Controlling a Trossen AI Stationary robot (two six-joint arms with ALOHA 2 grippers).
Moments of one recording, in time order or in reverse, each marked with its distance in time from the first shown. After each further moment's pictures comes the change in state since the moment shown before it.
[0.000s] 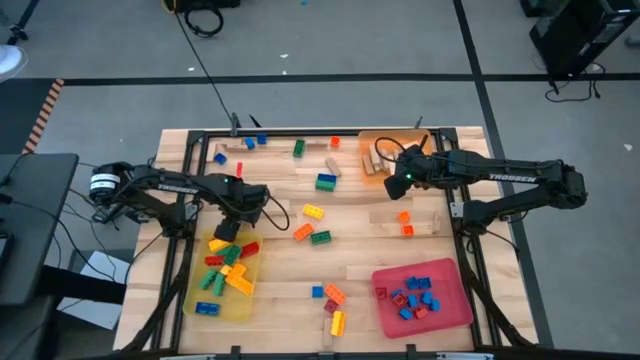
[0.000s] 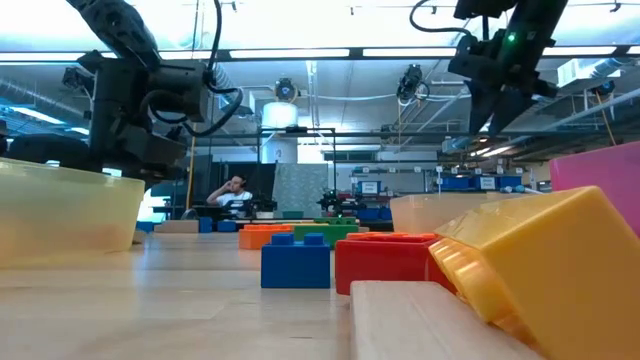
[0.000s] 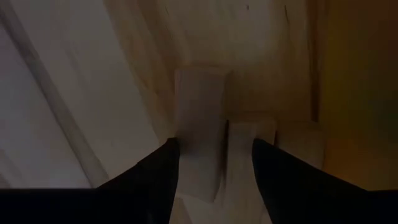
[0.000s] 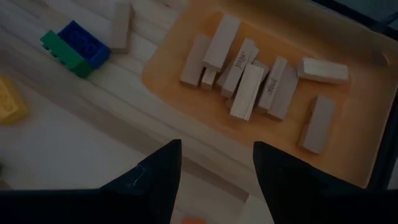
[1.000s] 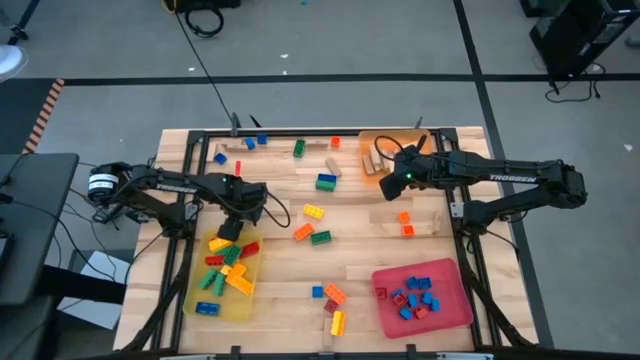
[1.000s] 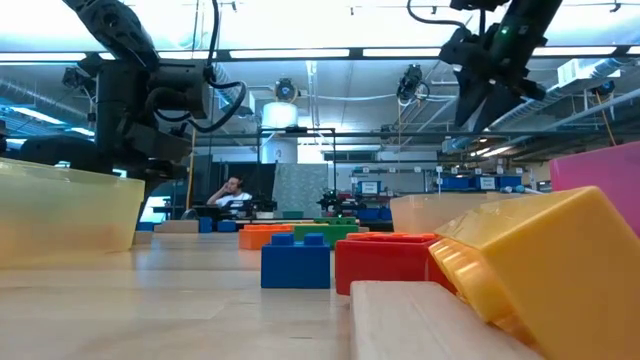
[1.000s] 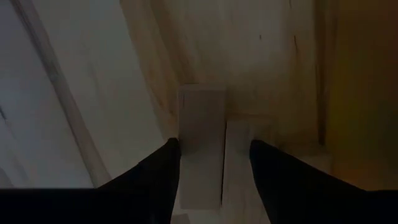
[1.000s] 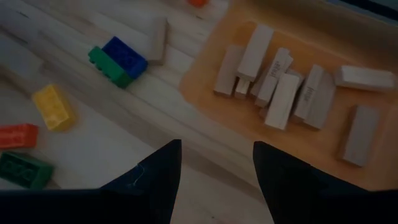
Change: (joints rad) left arm 0.003 0.011 -0.025 0.070 0.018 -0.029; right arm 0.017 0.000 0.000 0.100 -0.052 0.011
